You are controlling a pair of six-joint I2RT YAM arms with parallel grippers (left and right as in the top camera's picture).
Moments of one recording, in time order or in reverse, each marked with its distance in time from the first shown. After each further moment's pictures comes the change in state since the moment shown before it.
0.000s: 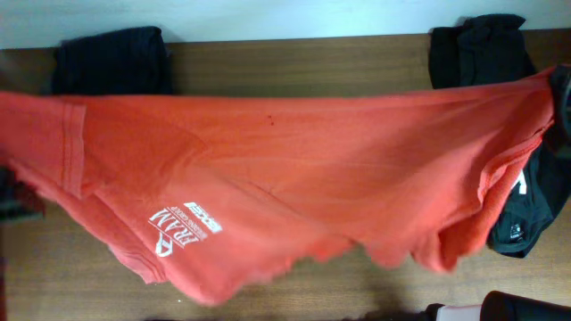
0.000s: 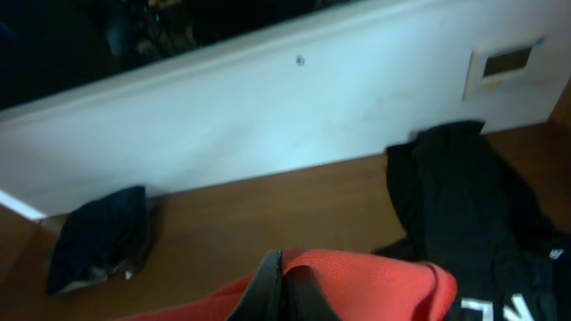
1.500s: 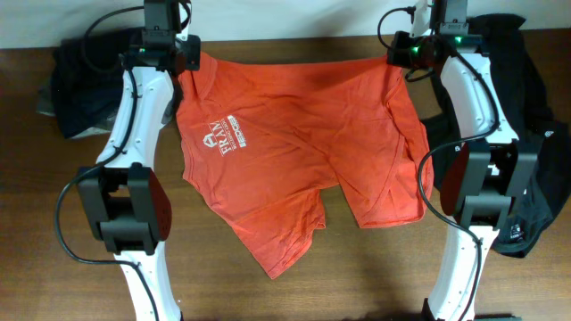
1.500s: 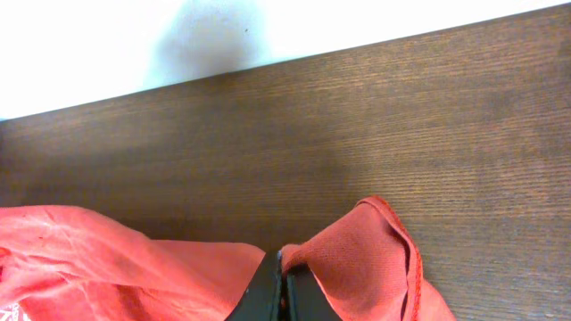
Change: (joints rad) left arm -0.009 1.168 -0.013 0.299 0.092 -0.106; right arm 0.196 0.737 -0.716 1.007 0.002 0.023
